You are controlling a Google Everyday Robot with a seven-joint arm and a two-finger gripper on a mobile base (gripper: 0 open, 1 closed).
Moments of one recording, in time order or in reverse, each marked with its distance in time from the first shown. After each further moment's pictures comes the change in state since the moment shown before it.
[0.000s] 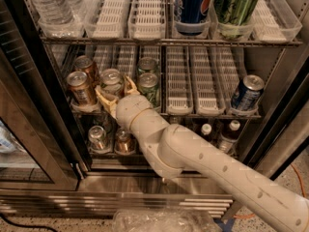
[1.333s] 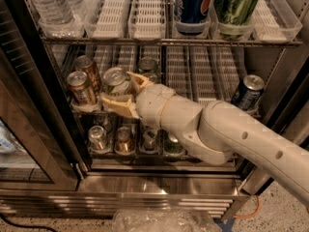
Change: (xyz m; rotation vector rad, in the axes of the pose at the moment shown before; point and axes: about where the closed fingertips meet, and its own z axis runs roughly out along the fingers) arm -0.052 0.009 -0.057 -0.284 0.077 -0.087
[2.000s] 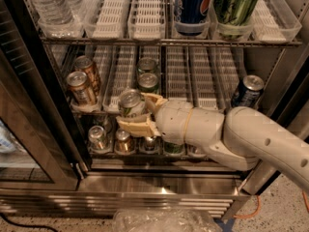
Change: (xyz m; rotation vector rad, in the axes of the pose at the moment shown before) arm 0.033 0.019 -0.049 -0.155 0.070 0.052
